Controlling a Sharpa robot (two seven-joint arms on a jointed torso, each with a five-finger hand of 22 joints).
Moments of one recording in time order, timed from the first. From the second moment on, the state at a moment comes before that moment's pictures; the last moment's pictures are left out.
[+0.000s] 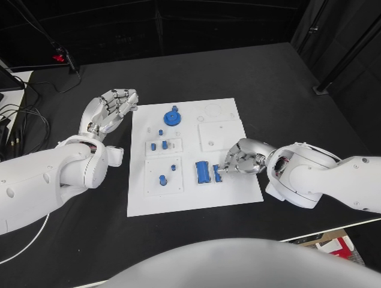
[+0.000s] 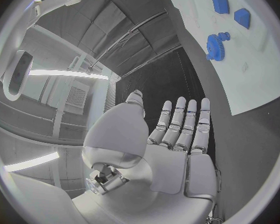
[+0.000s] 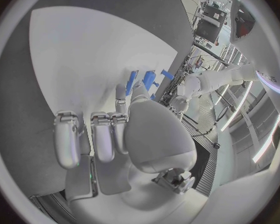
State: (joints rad) left arm 1.21 -0.66 -0.24 1.31 -0.15 -0.50 0.68; left_hand 1.25 0.10 -0.13 0.29 0.34 0.42 0.15 0.61 0.07 0.55 0.24 0.58 0.07 0.34 0.23 0.77 0.11 0.12 0.54 0.29 0.07 0.62; right arm 1.03 -1.18 -0.11 1.97 -1.21 -0.44 -0.44; right_hand 1.41 0.11 -0.23 0.29 0.20 0.96 0.08 0.54 0.38 1.47 0.02 1.57 1.31 1.47 -0.04 1.57 1.31 0.01 1.47 0.07 1.57 1.31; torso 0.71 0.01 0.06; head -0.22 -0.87
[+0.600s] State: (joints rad) left arm 1.18 -0.68 -0.24 1.37 -0.12 -0.56 0.68; left_hand 1.20 0.02 -0.18 0.30 0.25 0.49 0.12 0.60 0.07 0.48 0.17 0.62 0.07 0.28 0.23 0.79 0.07 0.12 0.55 0.29 0.09 0.59; right arm 1.13 -0.99 -0.11 1.64 -0.58 -0.67 0.43; right_hand 1.19 0.14 -0.36 0.29 0.24 0.62 0.14 0.45 0.30 0.70 0.13 0.78 1.00 0.81 0.08 0.79 1.03 0.16 0.83 0.16 0.65 1.17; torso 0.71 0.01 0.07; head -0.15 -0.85
